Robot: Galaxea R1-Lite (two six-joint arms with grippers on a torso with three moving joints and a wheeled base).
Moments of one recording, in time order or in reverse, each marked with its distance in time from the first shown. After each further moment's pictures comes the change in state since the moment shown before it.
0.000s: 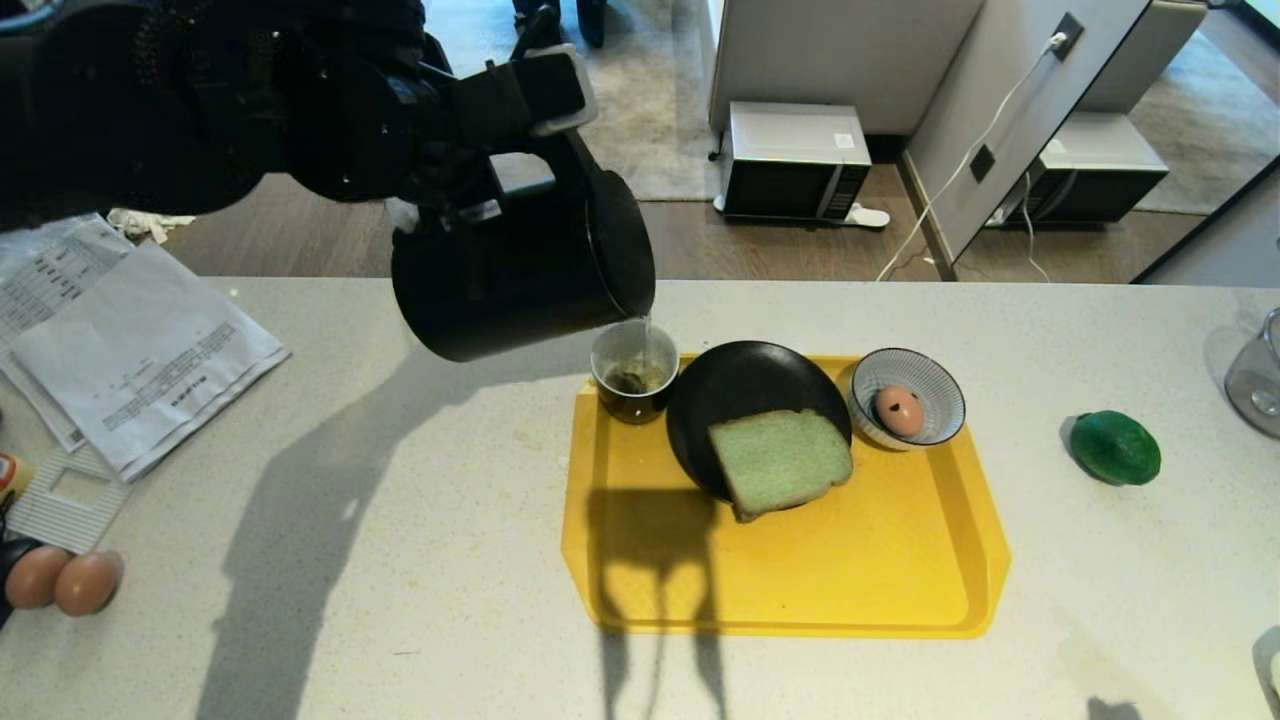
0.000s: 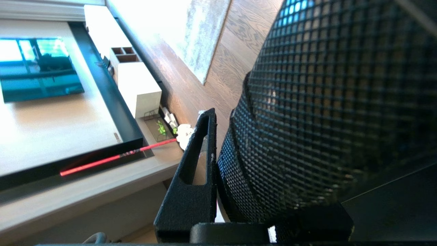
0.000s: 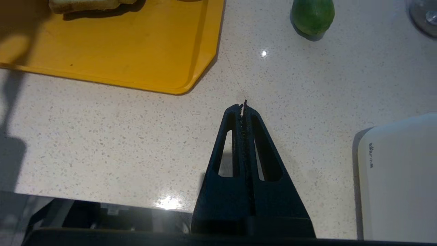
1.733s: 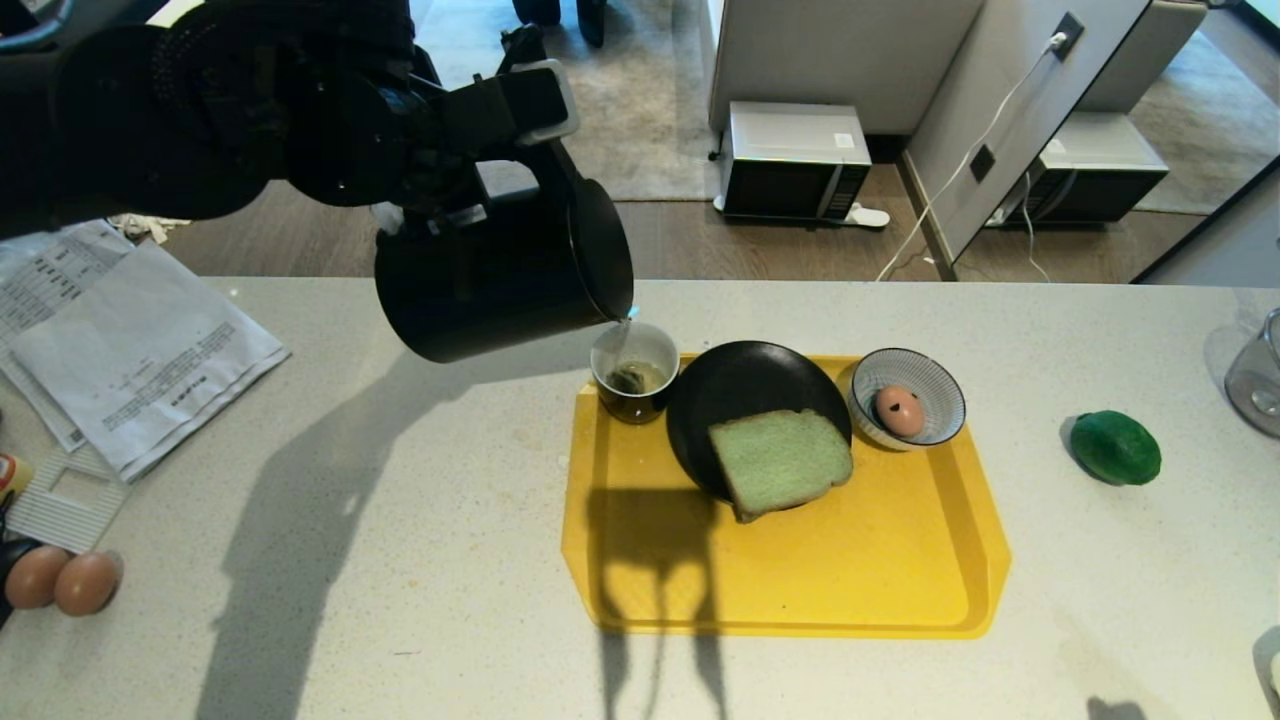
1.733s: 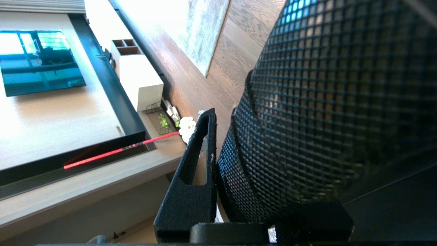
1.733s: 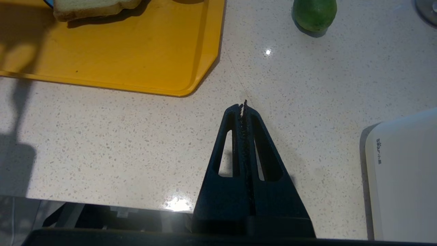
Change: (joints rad) left arm 0.044 0.017 -0.001 -0.007 -0.014 0.027; right arm 0.000 0.000 0.000 0.000 0.000 0.049
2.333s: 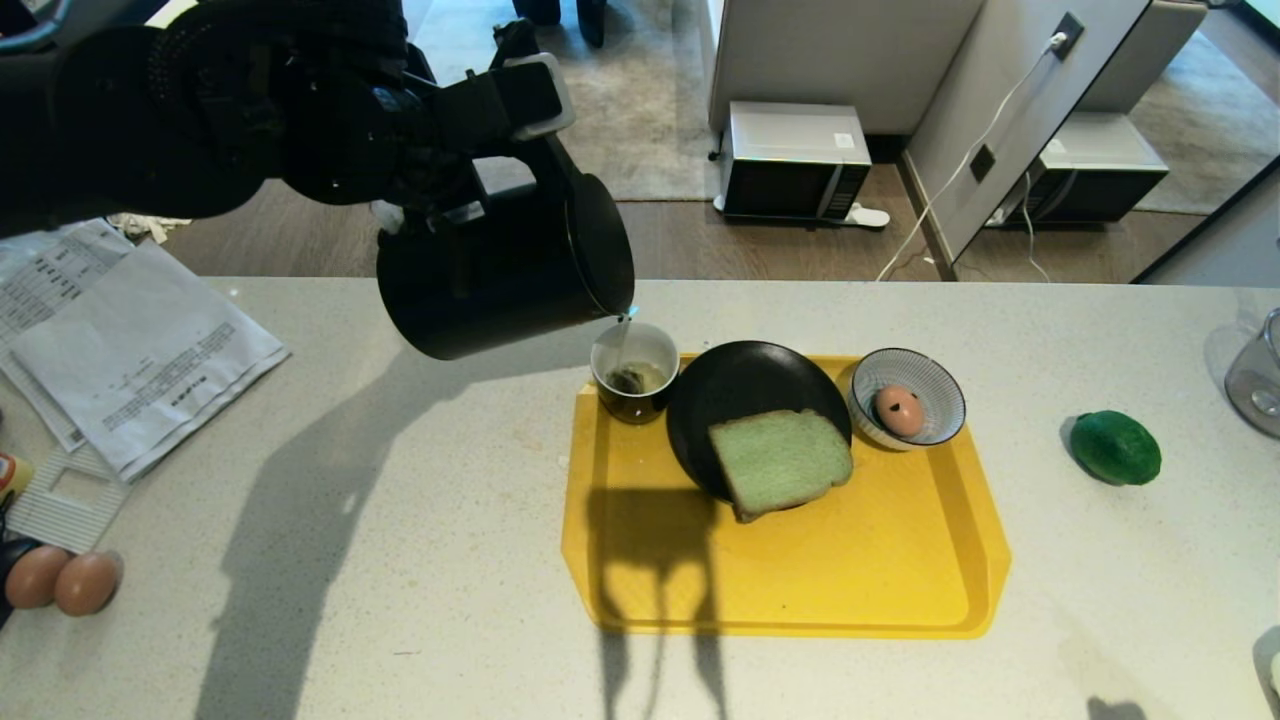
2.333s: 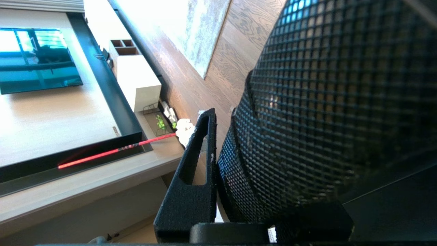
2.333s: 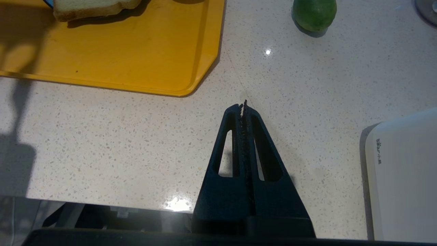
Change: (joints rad) left arm 0.013 0.000 0.000 -0.007 -0.020 -0.019; right arm 0.000 0.000 0.000 0.000 0.000 0.000
